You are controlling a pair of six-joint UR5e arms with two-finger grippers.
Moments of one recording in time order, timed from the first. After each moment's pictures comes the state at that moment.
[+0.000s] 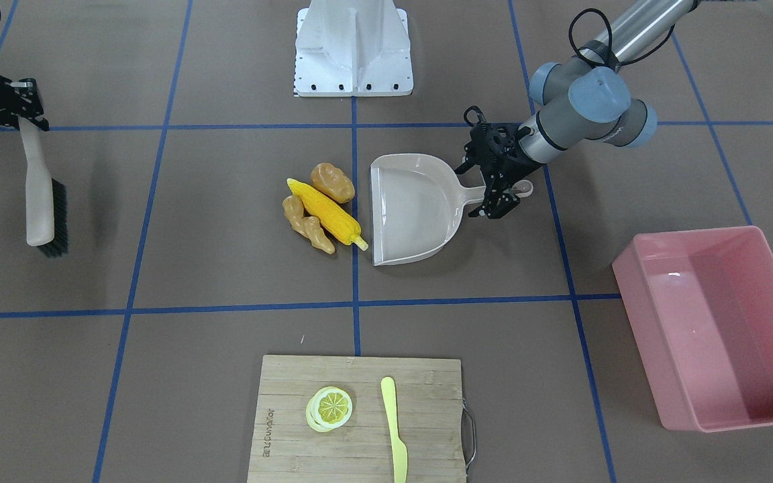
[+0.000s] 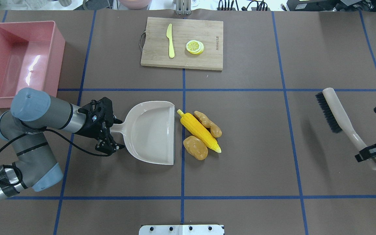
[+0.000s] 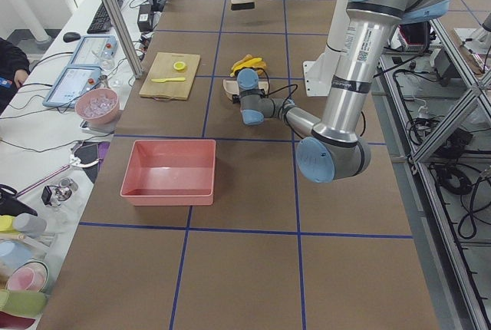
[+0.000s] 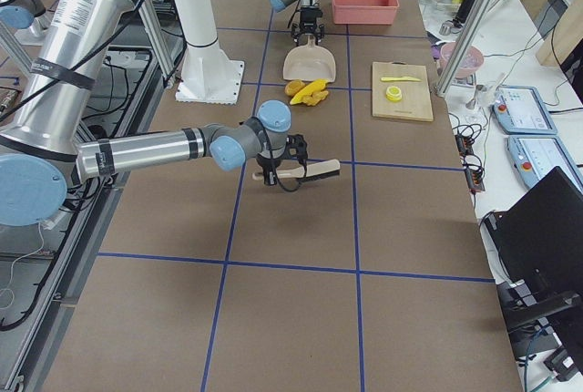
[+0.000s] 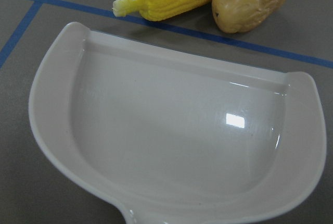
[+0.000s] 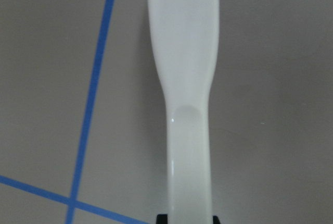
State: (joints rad) left arm -0.61 -1.87 -1.58 -2.51 -2.12 -0.04; right arm 0.88 -1.88 2.12 -1.25 2.31 0.64
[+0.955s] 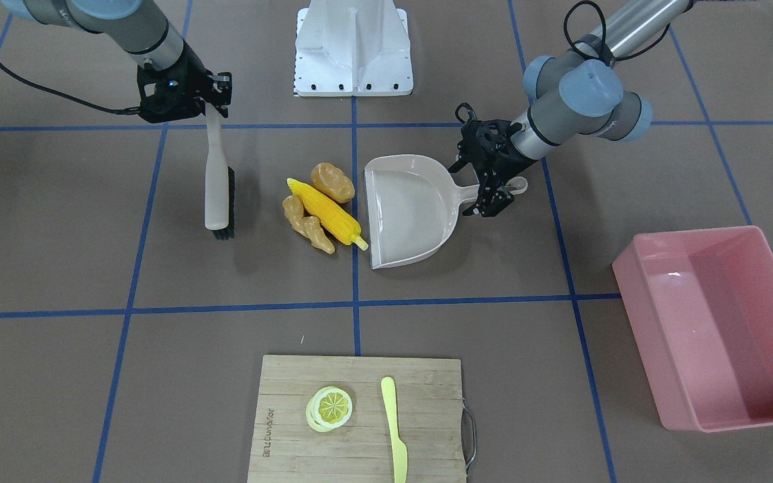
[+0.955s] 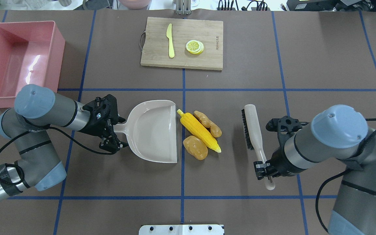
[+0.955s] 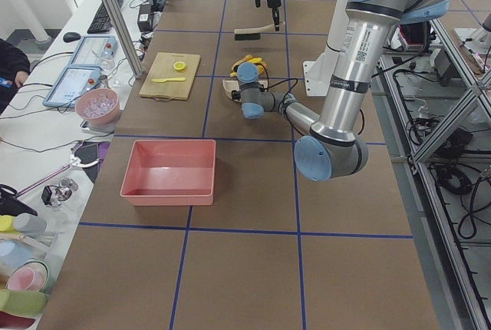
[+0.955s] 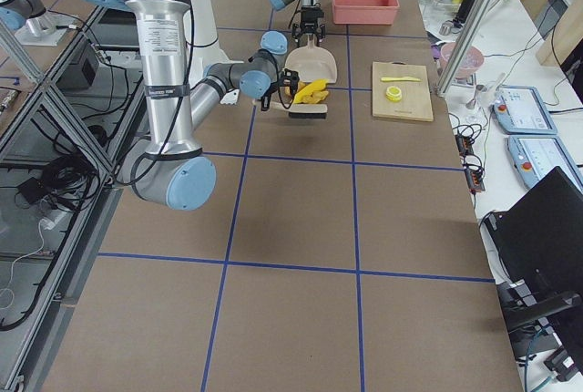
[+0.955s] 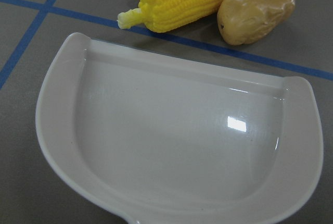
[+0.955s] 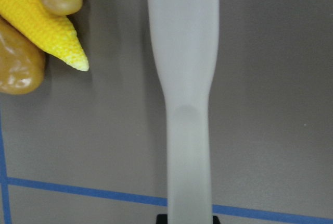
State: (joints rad) left arm -0.61 -1.89 -1.61 -2.45 -2.12 -0.03; right arm 0.45 -1.43 2.14 -1.46 2.09 1.23
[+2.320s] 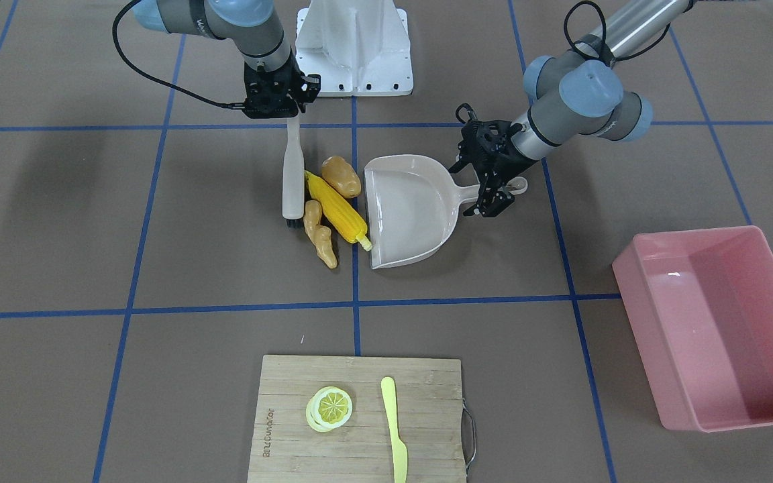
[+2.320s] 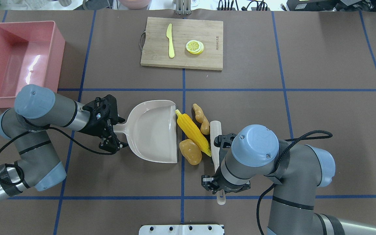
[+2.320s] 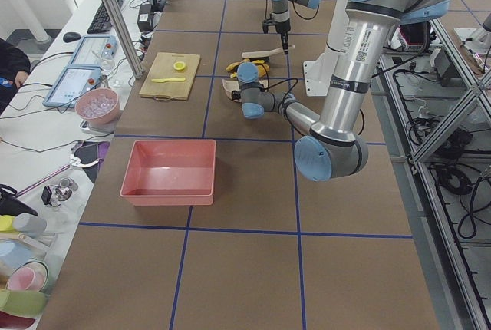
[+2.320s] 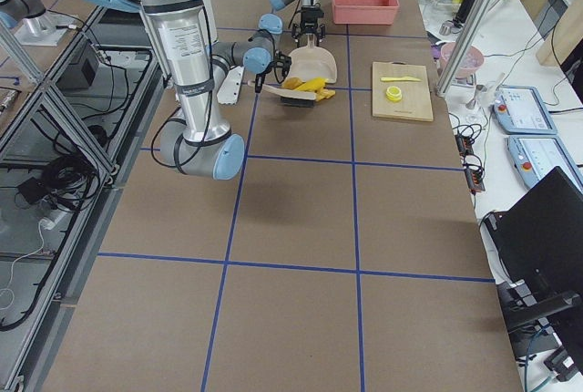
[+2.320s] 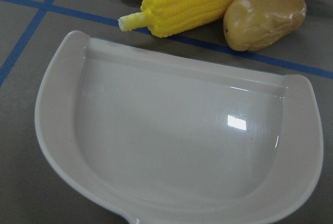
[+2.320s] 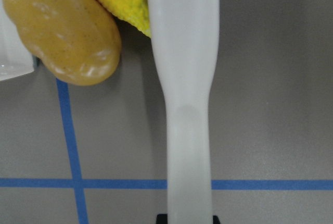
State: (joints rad) left arm -0.61 -1.89 -1.61 -2.44 -2.12 -0.03; right arm 0.32 -1.14 1.97 -1.59 2.03 1.43
